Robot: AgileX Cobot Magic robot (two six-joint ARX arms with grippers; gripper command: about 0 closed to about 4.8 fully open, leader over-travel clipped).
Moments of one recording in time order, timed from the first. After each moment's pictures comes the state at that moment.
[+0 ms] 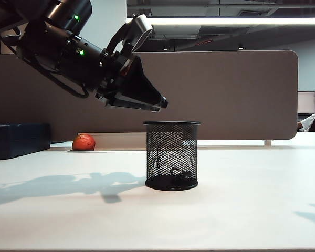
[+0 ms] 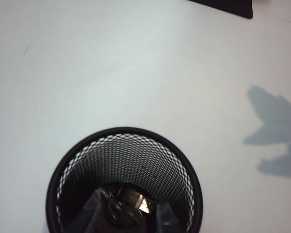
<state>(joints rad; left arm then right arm) -0.52 1.58 0.91 0.14 0.62 0.23 0.06 0.36 0.56 -0.45 -0.70 0.50</state>
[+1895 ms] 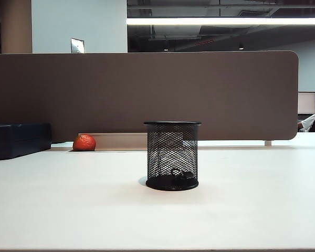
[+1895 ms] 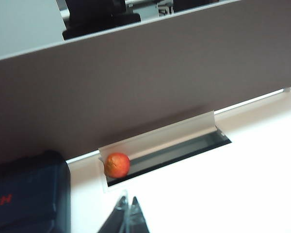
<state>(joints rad) -0.12 0.96 1.15 -0.29 0.15 0.22 0.06 0.36 0.55 -0.28 -0.20 0.21</state>
